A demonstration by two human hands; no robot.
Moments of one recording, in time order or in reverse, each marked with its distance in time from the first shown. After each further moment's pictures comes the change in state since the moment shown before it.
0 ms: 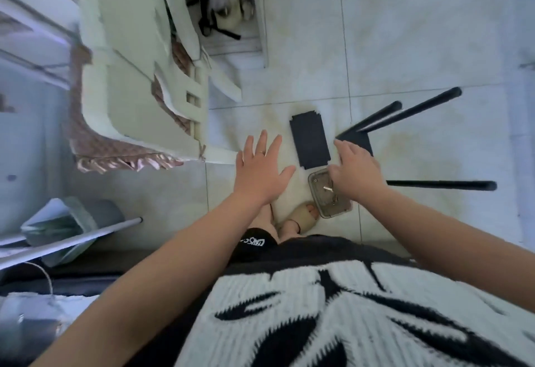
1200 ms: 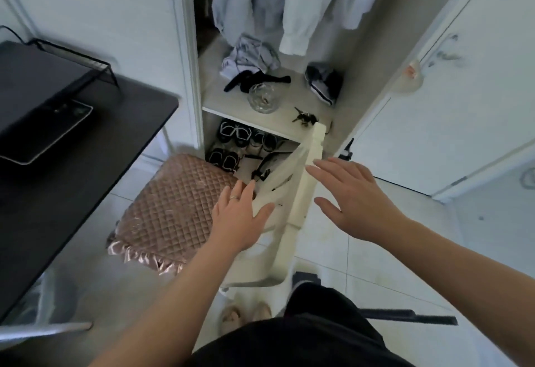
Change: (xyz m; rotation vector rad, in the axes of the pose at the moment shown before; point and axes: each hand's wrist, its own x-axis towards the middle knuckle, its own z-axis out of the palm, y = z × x) left_hand -0.033 -0.170 -0.263 -0.430 0.464 -0.130; right_hand -0.041 -0.350 -0.226 -0.580 0.463 -0.871
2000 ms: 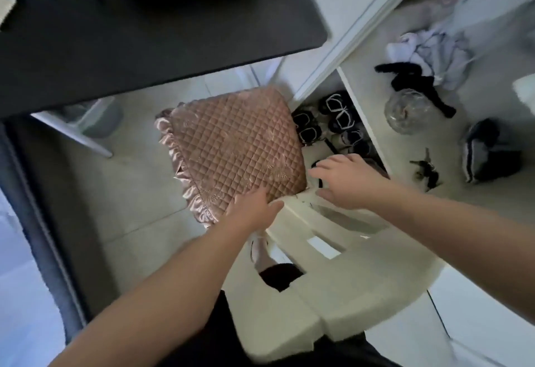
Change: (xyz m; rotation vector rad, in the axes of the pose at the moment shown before) left_hand 0.092 -0.086 0.084 -0.538 -0.091 -0.673; right_hand 0.287 -0.019 0.154 -0.554 -0.726 -0.754
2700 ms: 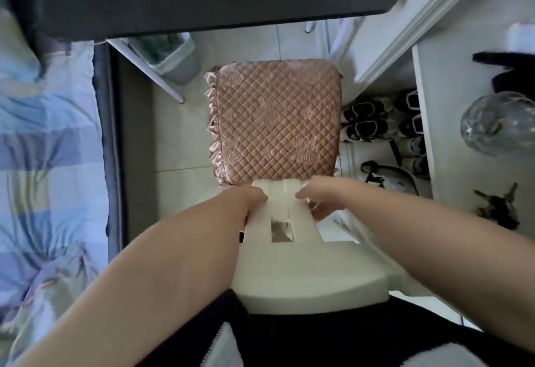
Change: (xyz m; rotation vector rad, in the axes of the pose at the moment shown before) left_hand 0.014 0.042 0.075 -1.006 0.001 -0.859; right_hand 0.069 0.022 0.087 1.000 -0.667 0.125
